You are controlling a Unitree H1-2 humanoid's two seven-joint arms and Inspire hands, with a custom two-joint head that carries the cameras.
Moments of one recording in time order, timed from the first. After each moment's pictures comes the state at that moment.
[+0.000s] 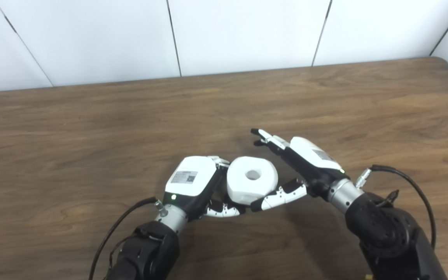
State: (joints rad) left arm -0.06 0.16 -0.52 -0.33 1.08 0.19 -0.39; right arm -0.04 -0.27 0.24 -0.64 -0.75 0.45 0.62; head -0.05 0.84
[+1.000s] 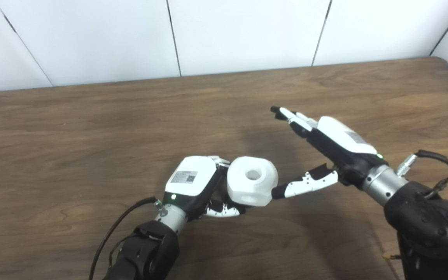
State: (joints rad) left arm -0.07 0.16 -0.52 -0.33 1.07 0.19 -0.39; right arm -0.08 -0.26 0.04 -0.84 -0.78 0.47 0.87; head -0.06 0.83
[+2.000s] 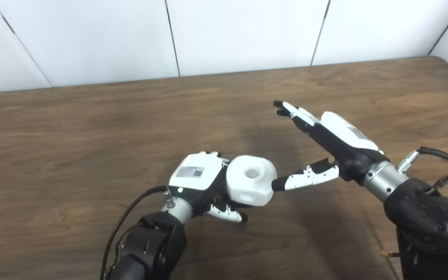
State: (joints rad) left arm -0.11 0.09 -0.51 -0.44 1.31 0.30 -0.77; right arm -0.10 -0.24 0.02 -0.82 -0.77 0.47 0.87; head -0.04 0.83
